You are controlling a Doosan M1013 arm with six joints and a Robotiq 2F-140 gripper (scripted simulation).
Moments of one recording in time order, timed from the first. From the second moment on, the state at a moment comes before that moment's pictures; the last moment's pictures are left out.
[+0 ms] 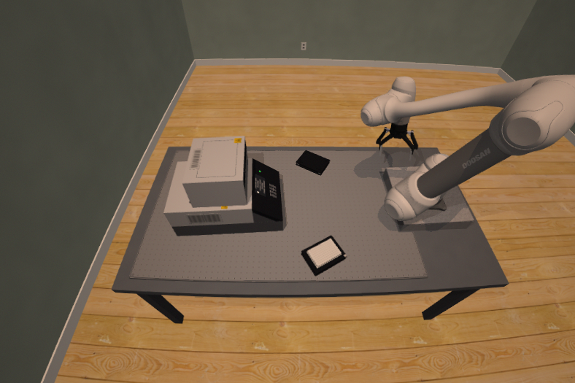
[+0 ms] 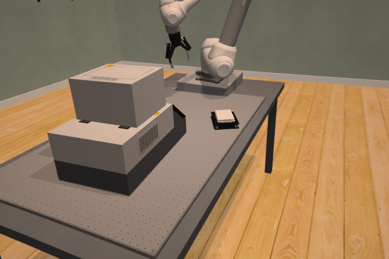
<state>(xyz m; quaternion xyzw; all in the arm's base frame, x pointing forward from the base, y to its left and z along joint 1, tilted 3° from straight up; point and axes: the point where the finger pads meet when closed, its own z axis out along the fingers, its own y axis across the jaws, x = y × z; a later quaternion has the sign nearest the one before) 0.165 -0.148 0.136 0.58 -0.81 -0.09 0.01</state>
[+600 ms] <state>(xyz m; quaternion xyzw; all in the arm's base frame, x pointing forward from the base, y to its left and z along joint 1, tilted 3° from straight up) 0.166 -0.148 0.136 0.58 -0.81 -0.09 0.01</state>
